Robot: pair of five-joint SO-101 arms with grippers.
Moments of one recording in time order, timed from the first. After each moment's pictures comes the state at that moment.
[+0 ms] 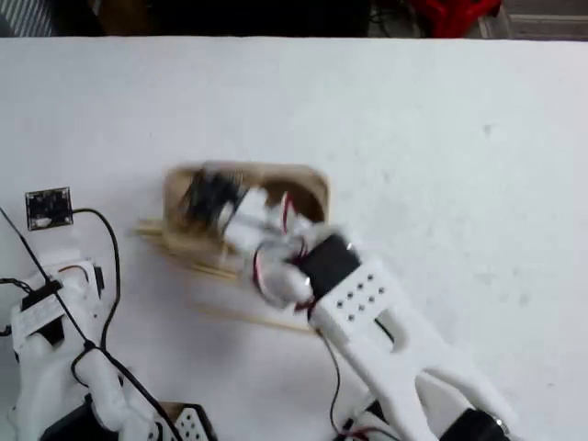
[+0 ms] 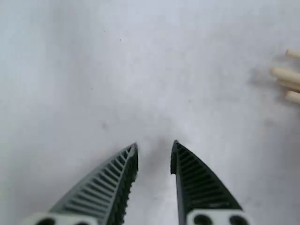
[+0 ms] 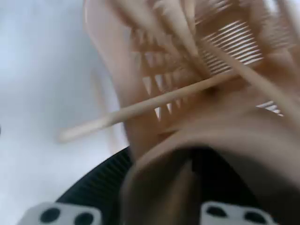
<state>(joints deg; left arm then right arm) -41.4 -28.7 70.9 28.6 -20.8 -47.6 -29.3 33.3 70.0 27.5</state>
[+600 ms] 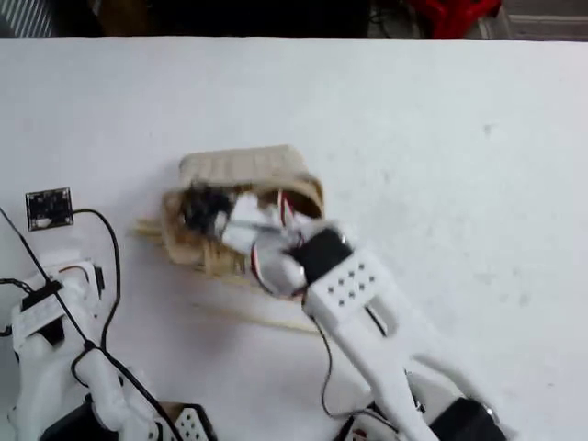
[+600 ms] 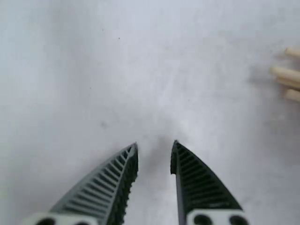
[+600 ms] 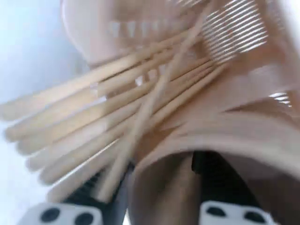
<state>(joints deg) -41.4 -28.7 71.0 28.5 -20.8 -41.1 -23.9 27.0 65.8 33.9</state>
